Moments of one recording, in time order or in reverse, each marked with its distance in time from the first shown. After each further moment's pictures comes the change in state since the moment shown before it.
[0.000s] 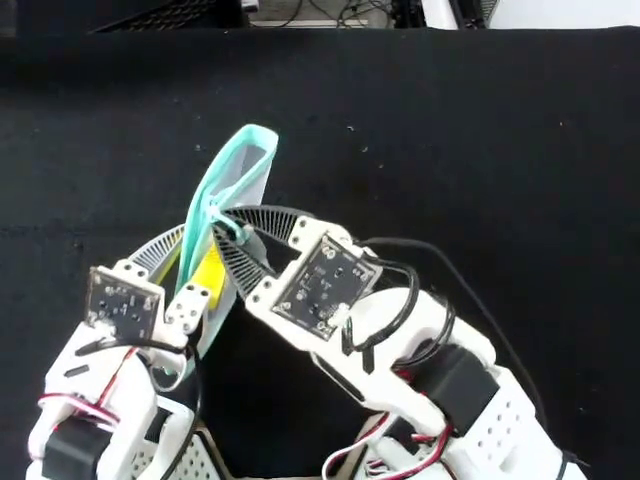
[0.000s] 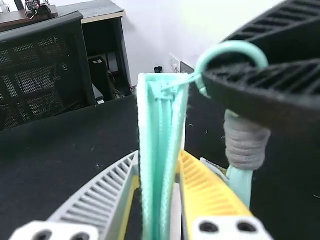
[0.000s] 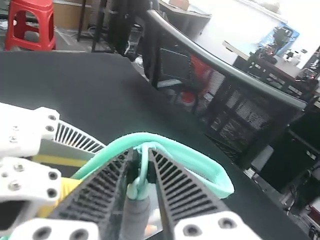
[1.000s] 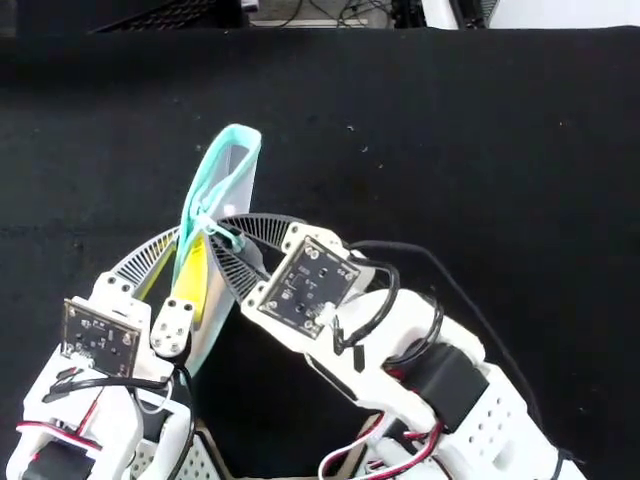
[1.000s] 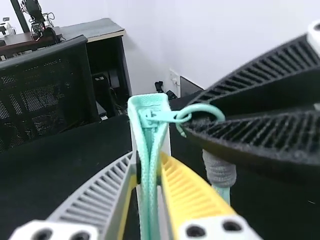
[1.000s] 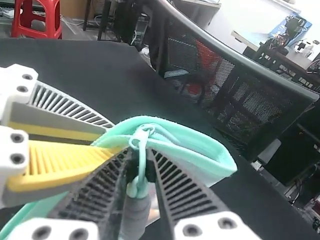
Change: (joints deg) left arm 0.1 -2.4 -6.6 3.3 -2.0; right arm -0.2 -0.1 2.3 0.0 -0.1
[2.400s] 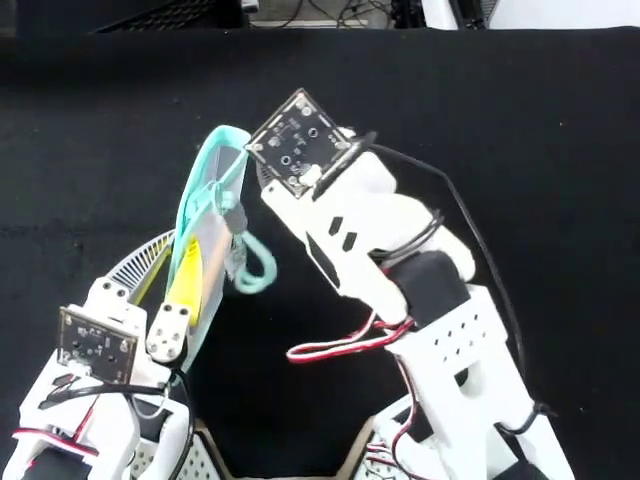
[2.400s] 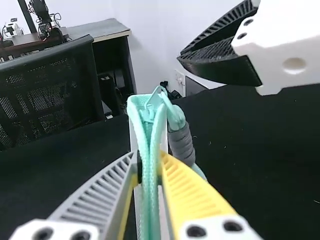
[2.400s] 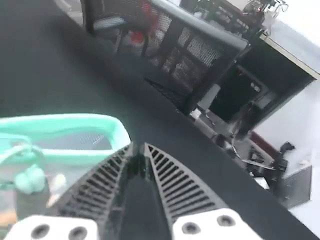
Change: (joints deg) left arm -0.2 -0.1 -0.1 1.7 -0.4; right arm 17.0 22.1 -17.4 2.1 4.2
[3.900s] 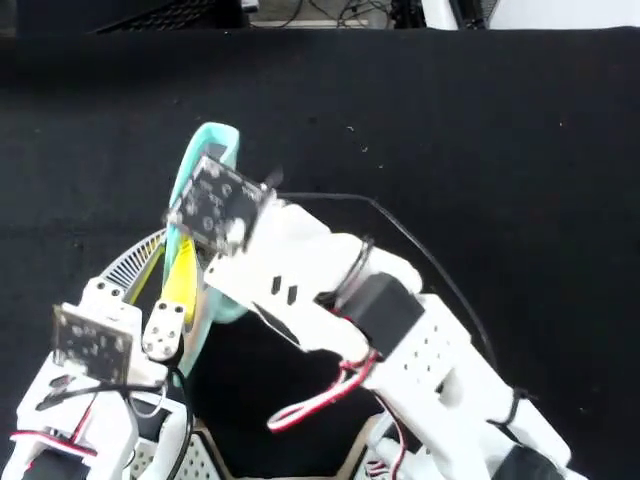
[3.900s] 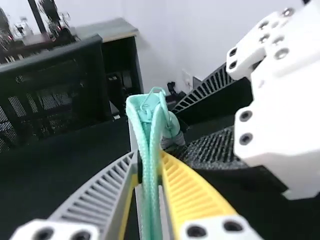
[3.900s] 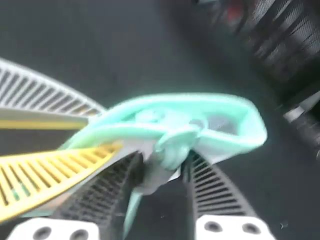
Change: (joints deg) left arm -0.3 -0.2 0.0 0.0 0.0; right arm -18.1 1.9 -1.7 11.1 -5.5
